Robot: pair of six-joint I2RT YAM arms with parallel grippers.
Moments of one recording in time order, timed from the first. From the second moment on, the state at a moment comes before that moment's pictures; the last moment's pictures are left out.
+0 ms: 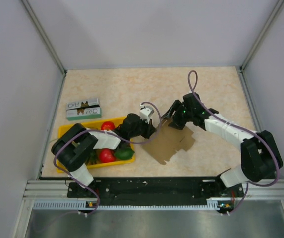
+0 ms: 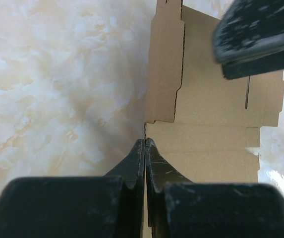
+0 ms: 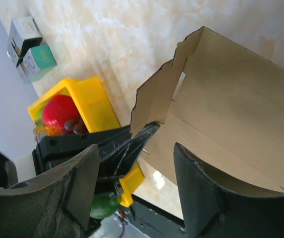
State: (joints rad) left arm -0.73 1.68 0.66 0.60 0.21 -0.28; right arm 0.48 1.43 0.92 -0.27 -0.26 1.03
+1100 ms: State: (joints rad) left arm -0.80 1.65 0.70 0.47 0.11 -0.12; right arm 0.52 1.61 0.92 -0.14 -0.21 1.37
